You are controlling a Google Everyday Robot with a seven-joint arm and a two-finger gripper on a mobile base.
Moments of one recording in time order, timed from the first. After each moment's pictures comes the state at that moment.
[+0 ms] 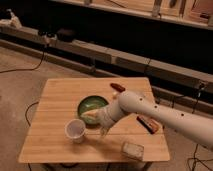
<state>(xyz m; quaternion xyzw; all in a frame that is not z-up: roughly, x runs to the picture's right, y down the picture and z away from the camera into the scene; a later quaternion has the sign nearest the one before) -0.057 0.185 0.696 -0.17 -0.46 -0.24 0.84</state>
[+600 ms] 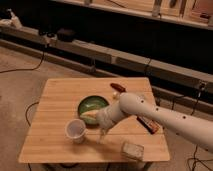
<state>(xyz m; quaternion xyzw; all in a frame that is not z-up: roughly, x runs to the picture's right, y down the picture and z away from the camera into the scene) -0.063 0.190 0.692 -0.16 -0.47 -0.23 0.84</state>
